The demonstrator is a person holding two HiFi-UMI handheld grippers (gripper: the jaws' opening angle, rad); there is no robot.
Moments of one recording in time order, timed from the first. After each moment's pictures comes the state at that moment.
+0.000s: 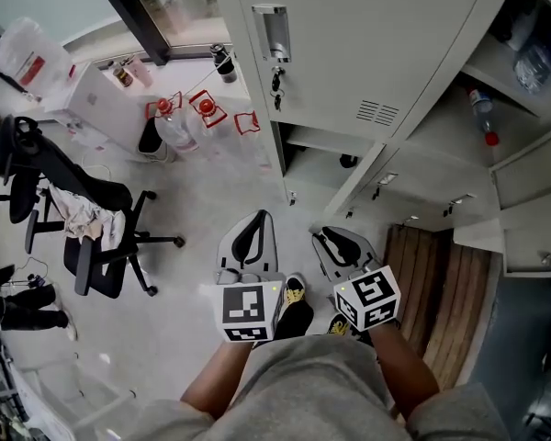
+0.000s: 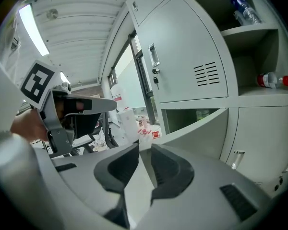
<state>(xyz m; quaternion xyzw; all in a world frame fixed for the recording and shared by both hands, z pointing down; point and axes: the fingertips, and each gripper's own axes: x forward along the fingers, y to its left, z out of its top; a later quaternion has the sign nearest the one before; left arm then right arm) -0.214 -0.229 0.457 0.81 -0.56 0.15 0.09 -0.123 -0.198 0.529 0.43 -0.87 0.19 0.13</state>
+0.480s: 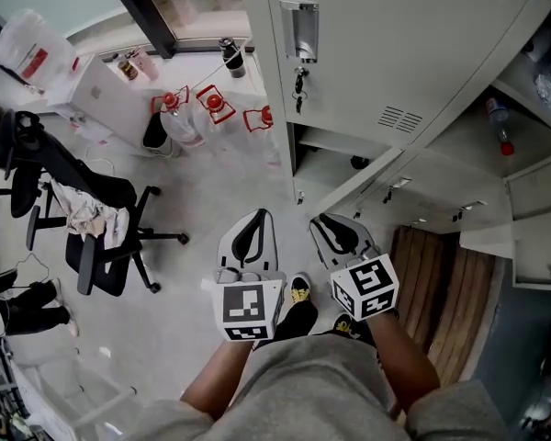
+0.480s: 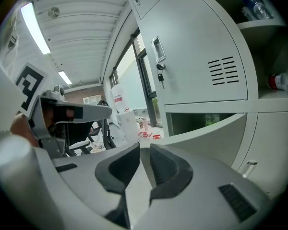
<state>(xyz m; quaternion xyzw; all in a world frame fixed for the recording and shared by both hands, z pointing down) -0.246 -0.248 0.469 0.80 -0.57 0.15 0.10 -0.157 -0.240 0.530 0.43 -0.88 0.18 0.12</state>
